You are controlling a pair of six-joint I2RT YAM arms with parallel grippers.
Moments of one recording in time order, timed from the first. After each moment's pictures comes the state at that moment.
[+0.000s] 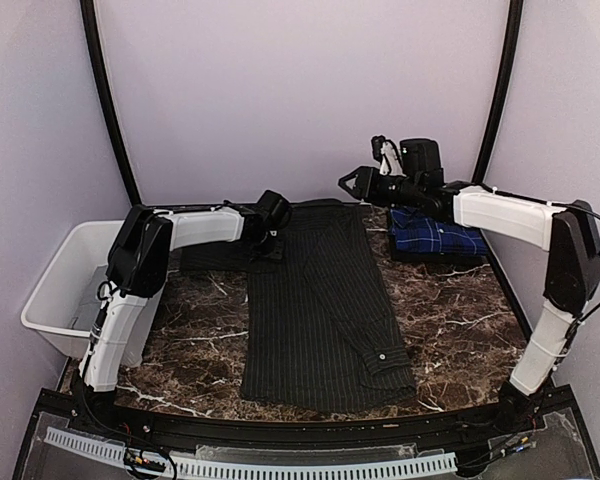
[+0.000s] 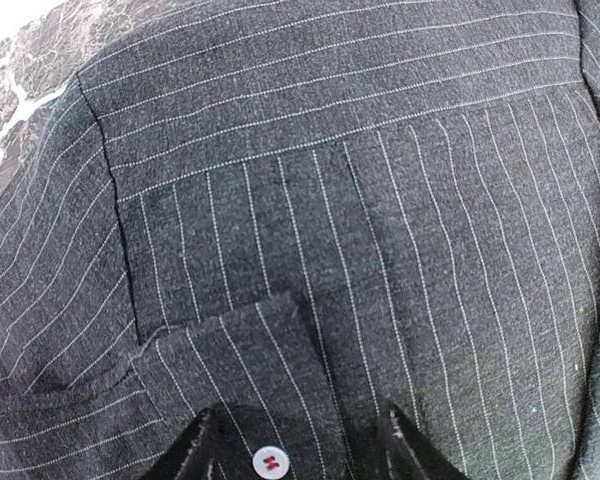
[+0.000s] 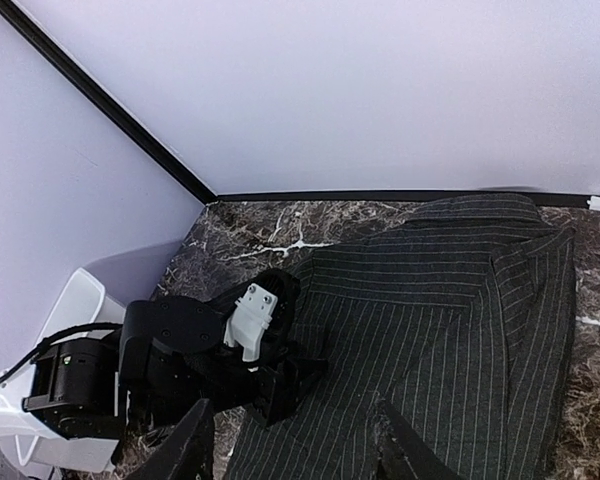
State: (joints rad) left arm -0.62 2.41 1.95 -0.55 -0.30 -0.35; right arm 0.52 1.75 1.41 0.02 -0.29 0.51
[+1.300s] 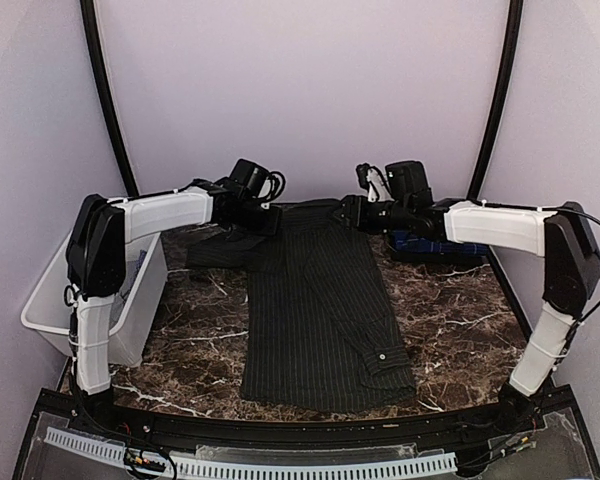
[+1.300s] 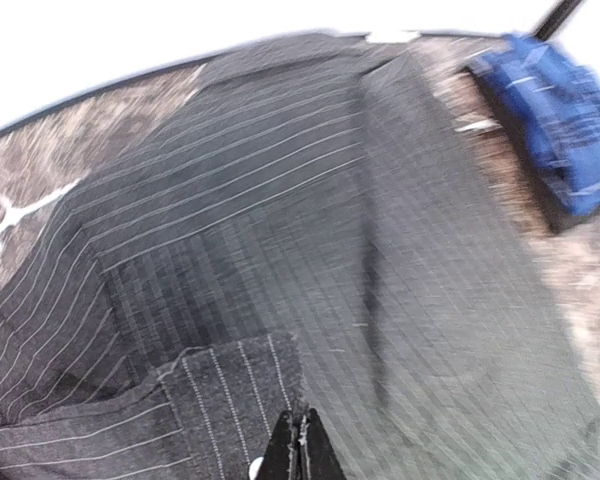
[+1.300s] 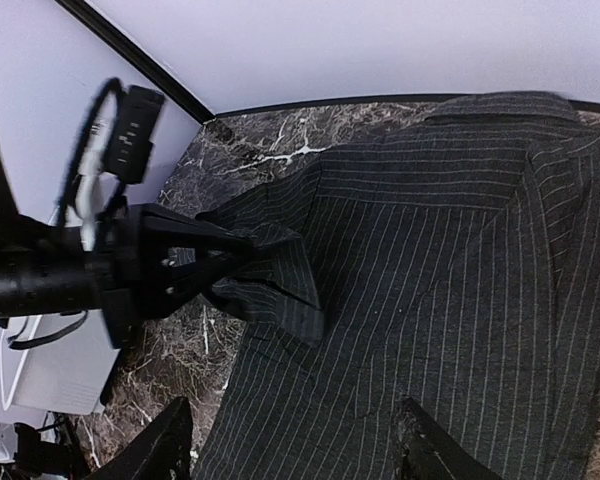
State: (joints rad) left arm -0.60 2.13 1.78 -0.44 -0.03 -0.27; right arm 0.58 1.74 1.28 0.00 -0.31 0.50
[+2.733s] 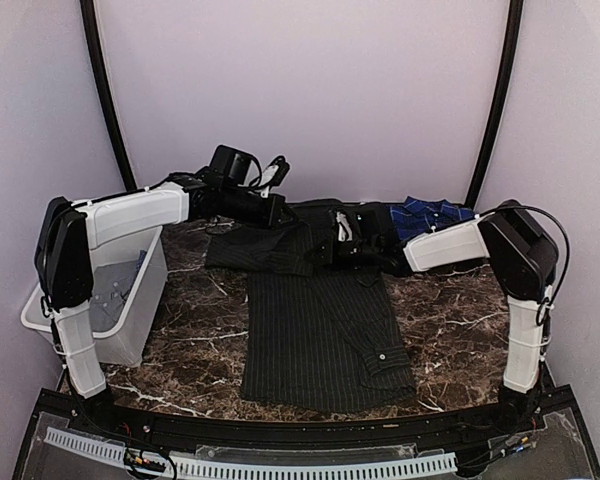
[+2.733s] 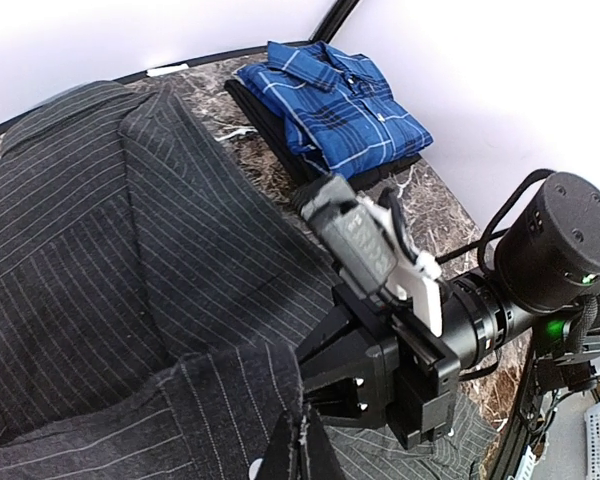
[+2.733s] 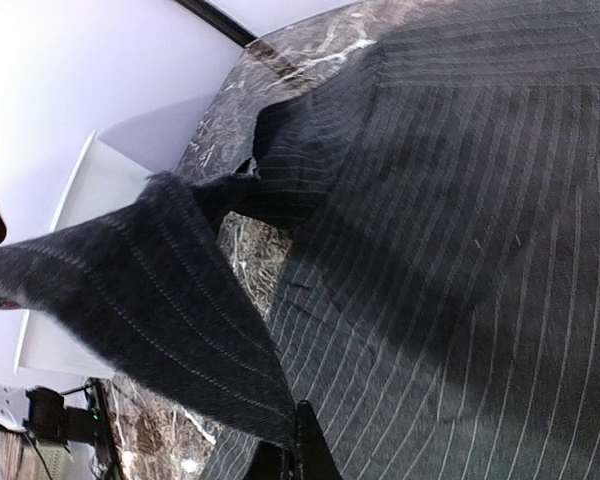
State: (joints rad) left arm -0.61 1.91 1.62 -0.33 0.43 -0.27; right arm 0.67 2.02 1.25 0.32 -0.47 0.63
